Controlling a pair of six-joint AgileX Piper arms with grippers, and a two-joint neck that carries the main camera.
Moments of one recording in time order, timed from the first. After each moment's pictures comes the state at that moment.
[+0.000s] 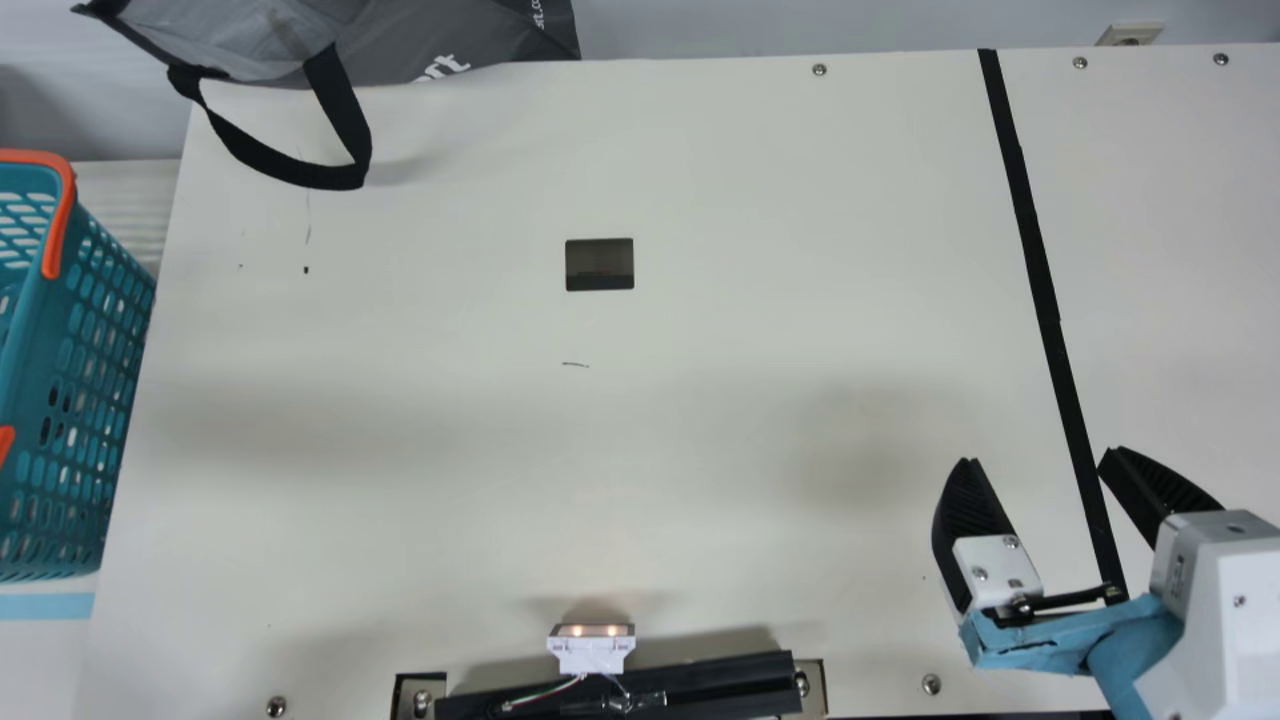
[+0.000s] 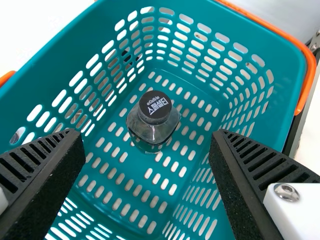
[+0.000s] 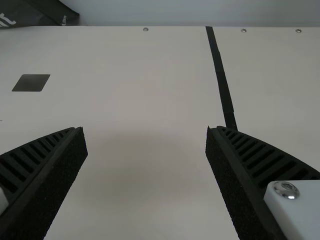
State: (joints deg) left arm 57.5 80.2 -45.1 -55.0 31.3 67.6; right arm -4.0 13.5 -20.3 4.9 38.2 -6.4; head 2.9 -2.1
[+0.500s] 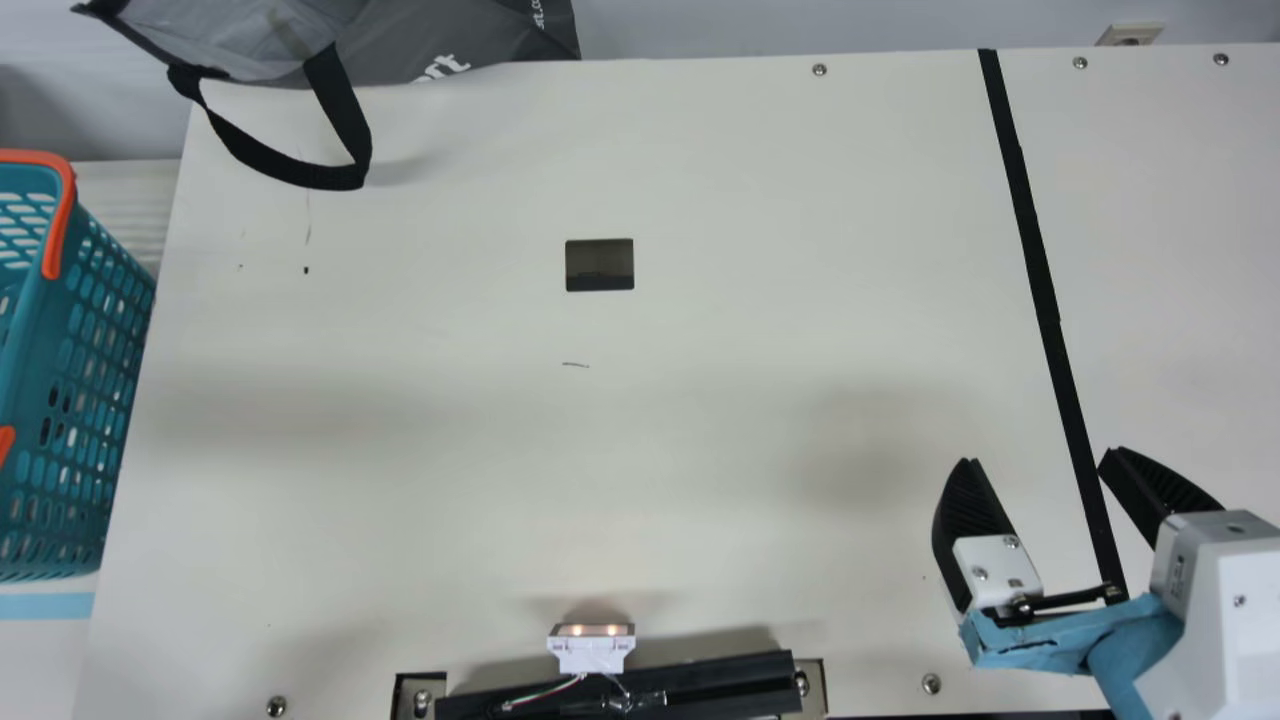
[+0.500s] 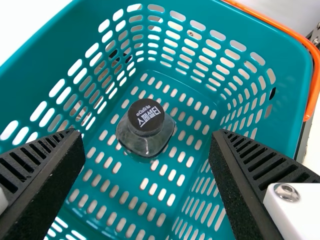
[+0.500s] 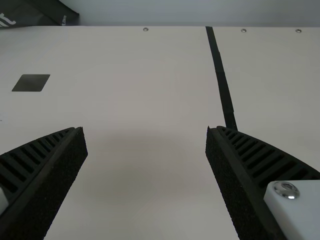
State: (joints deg) left arm 54.1 86.1 -46.7 -60.0 28.4 73.1; right arm -4.0 13.5 -20.3 4.9 38.2 -6.4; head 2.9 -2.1
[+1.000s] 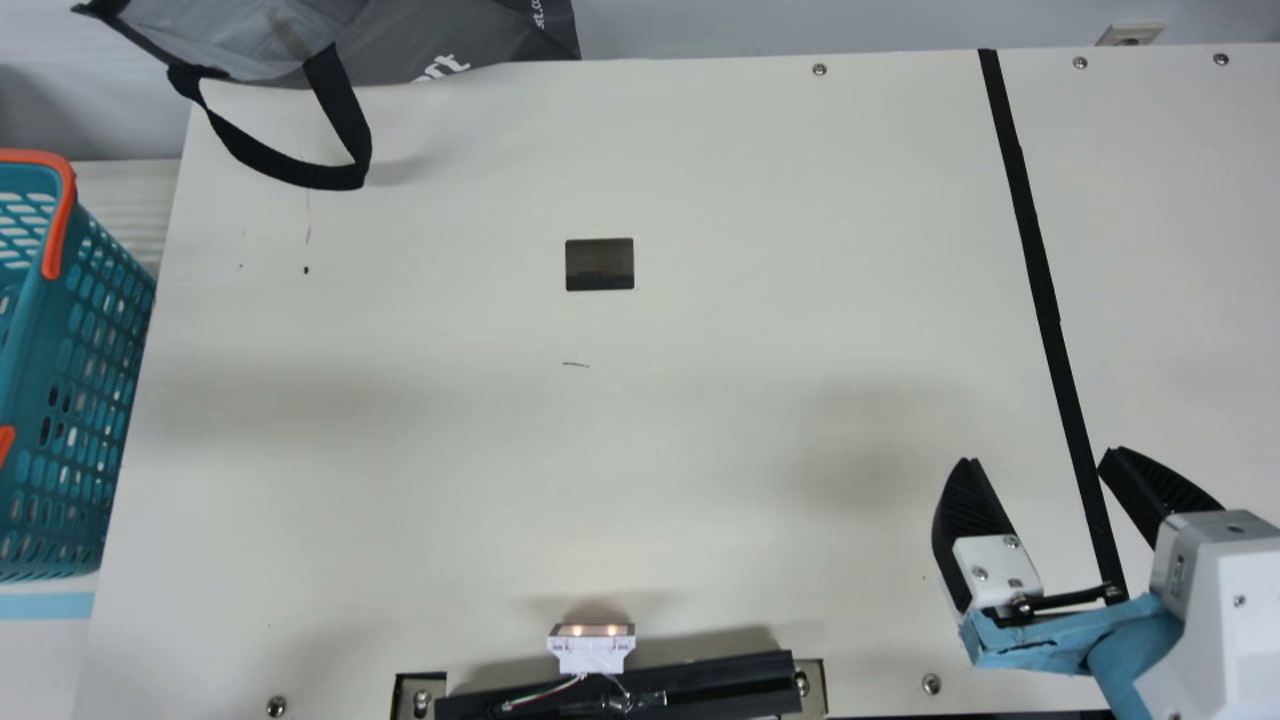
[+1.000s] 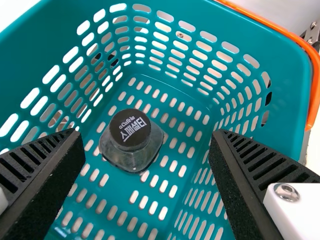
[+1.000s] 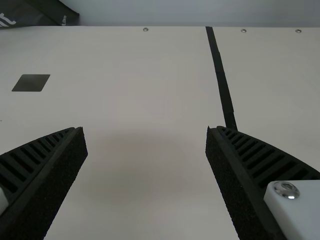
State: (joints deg) left arm 51.8 90.9 -47.3 -69.0 26.8 81.6; right arm -4.0 13.5 -20.3 4.9 38.2 -6.4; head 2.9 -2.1
